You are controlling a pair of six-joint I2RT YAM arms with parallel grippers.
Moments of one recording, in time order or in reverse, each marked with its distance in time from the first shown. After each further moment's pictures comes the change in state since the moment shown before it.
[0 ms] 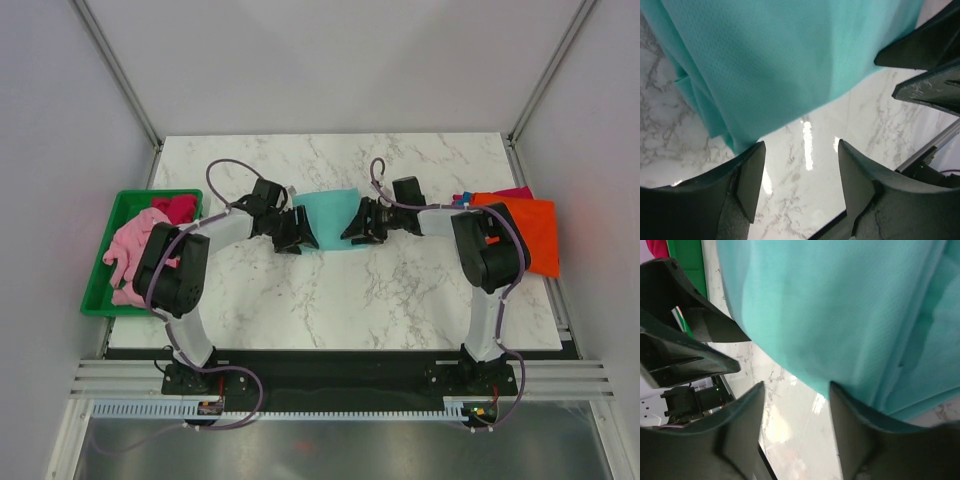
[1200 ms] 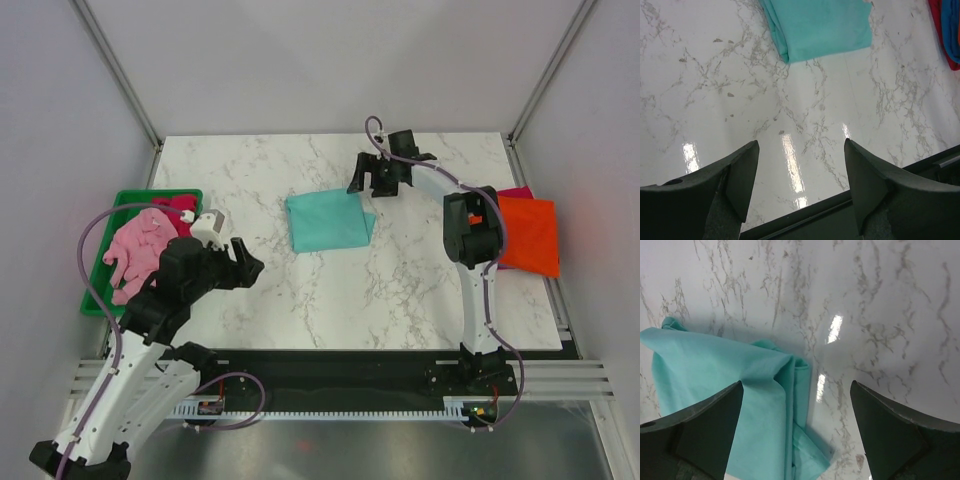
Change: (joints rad) left arm -0.019 -1.220 -0.320 -0.409 -0.389 0.133; right arm -0.060 0.285 0.721 -0.511 0.383 -0.249
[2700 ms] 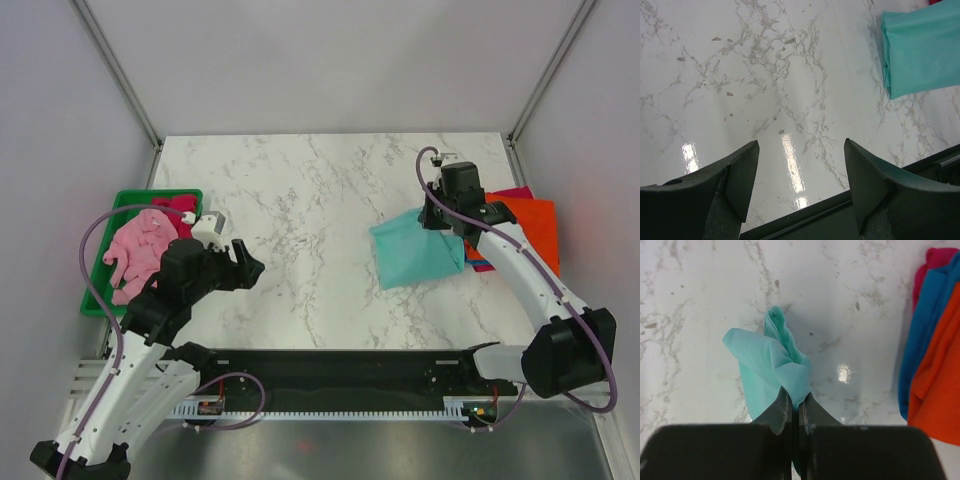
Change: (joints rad) left arm 0.000 0.003 -0.020 0.008 0.005 0.001; right arm 0.015 -0.988 -0.713 -0.133 0.404 -0.098
